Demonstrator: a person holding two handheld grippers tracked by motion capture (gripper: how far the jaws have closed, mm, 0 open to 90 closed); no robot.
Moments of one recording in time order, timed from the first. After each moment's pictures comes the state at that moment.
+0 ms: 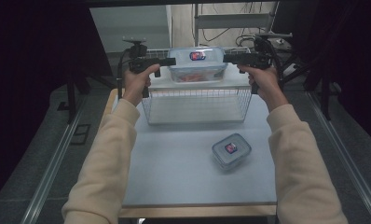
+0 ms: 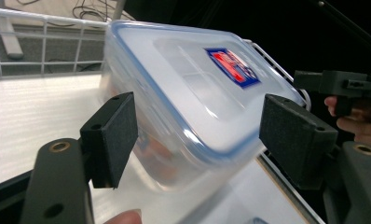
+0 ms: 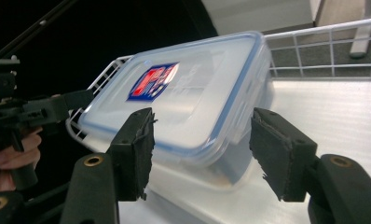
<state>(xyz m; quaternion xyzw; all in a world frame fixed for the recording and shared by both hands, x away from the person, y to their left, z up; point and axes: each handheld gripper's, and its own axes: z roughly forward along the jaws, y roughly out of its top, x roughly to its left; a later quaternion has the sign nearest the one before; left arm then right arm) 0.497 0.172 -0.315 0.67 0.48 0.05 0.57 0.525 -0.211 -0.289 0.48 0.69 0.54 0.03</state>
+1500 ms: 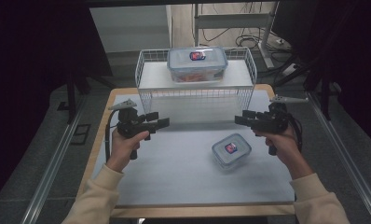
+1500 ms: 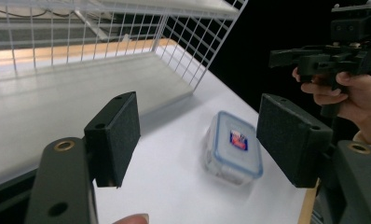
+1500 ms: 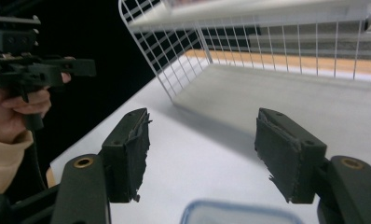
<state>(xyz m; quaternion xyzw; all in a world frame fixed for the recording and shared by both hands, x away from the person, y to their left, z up) 0.341 0.177 -0.405 0.70 0.42 0.04 0.58 0.387 -0.264 -0.393 0.37 0.74 0.56 0.03</state>
